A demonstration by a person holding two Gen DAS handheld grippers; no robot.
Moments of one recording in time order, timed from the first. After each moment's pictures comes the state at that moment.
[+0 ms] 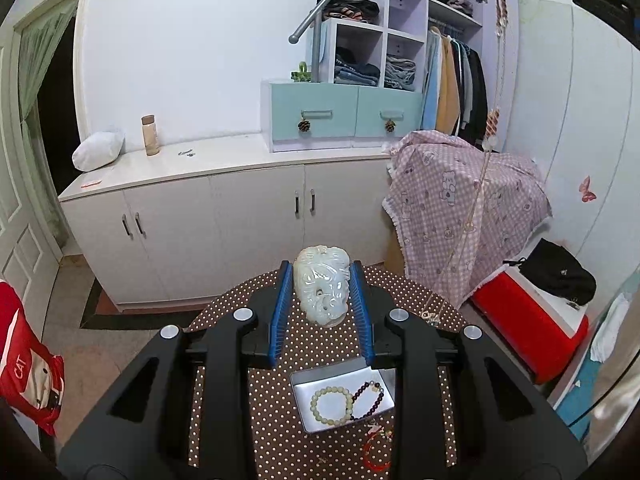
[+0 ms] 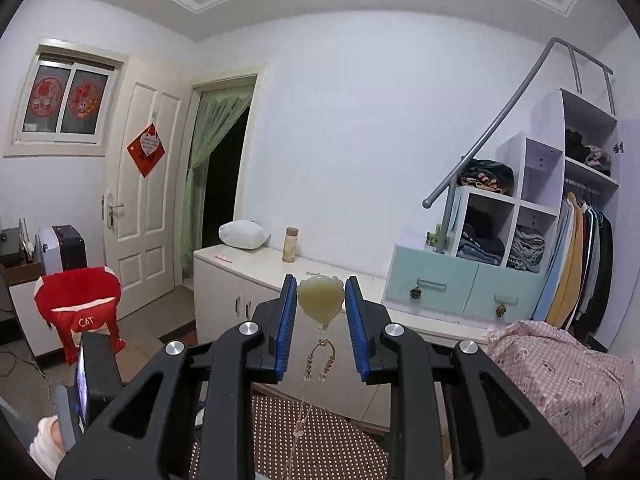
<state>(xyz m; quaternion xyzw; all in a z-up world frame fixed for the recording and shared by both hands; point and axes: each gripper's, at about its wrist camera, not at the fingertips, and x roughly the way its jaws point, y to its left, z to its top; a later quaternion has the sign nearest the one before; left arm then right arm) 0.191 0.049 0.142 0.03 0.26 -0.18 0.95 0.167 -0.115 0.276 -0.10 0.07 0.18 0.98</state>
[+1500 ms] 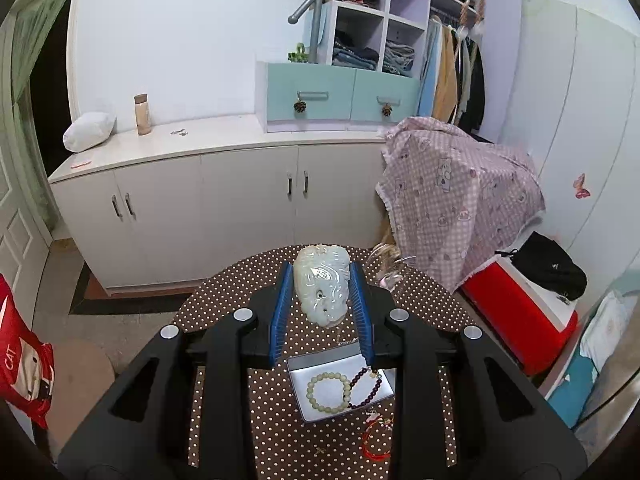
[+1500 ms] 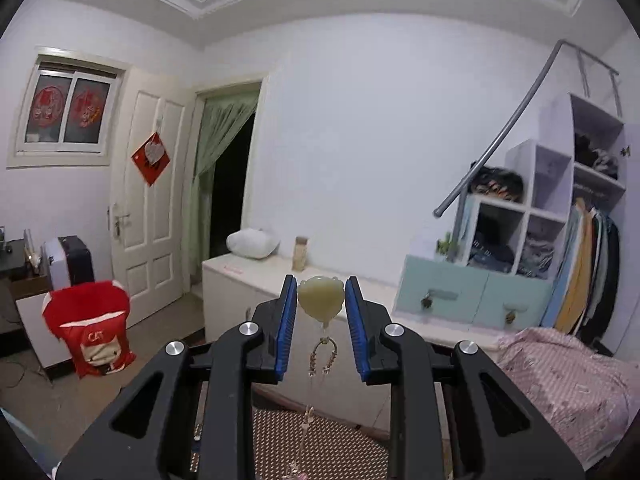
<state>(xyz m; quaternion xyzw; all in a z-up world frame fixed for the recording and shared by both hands) 0.201 0.057 0.131 0.01 0.29 -0.19 0.94 0.169 -0.093 0.328 -0.09 0.07 0.18 0.98</state>
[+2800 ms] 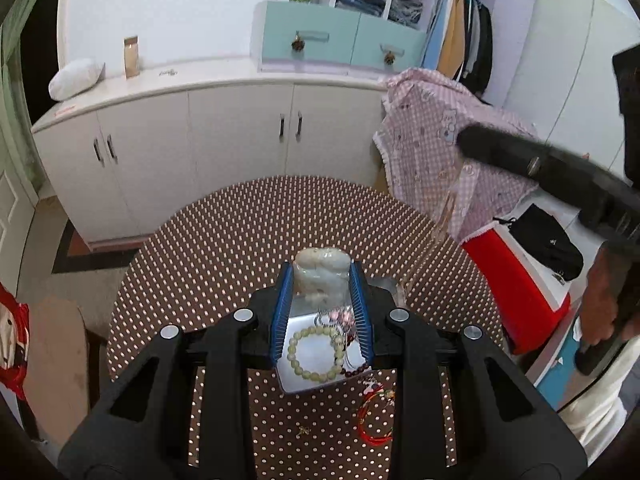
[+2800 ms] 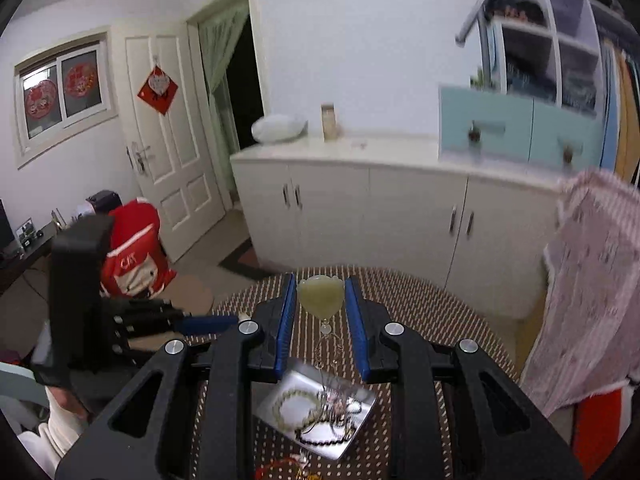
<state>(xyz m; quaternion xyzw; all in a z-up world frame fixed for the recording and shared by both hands) 0.216 0.043 0.034 -0.01 0.38 -0.20 0.91 0.210 -0.123 0.064 -0.01 0.29 0.25 0.92</state>
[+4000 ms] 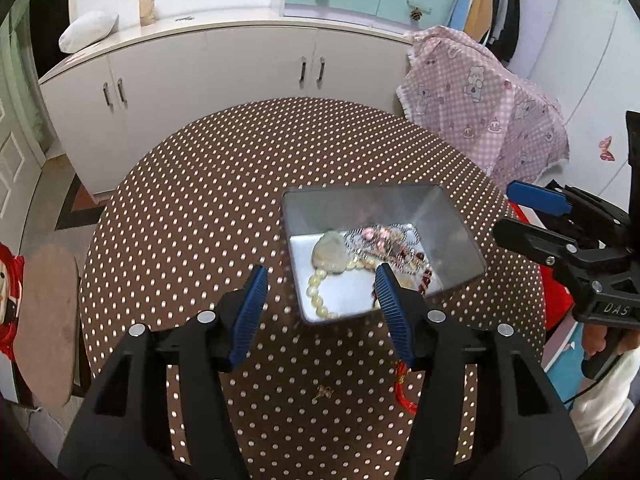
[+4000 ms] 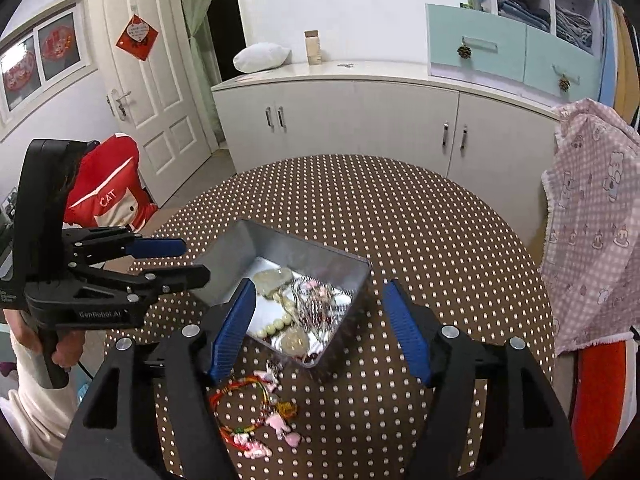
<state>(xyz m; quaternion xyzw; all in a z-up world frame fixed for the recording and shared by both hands) 0.201 0.059 -0.050 -0.01 0.44 -0.17 0.88 0.187 -0.147 -0.023 -0.03 0.38 0.23 0.90</state>
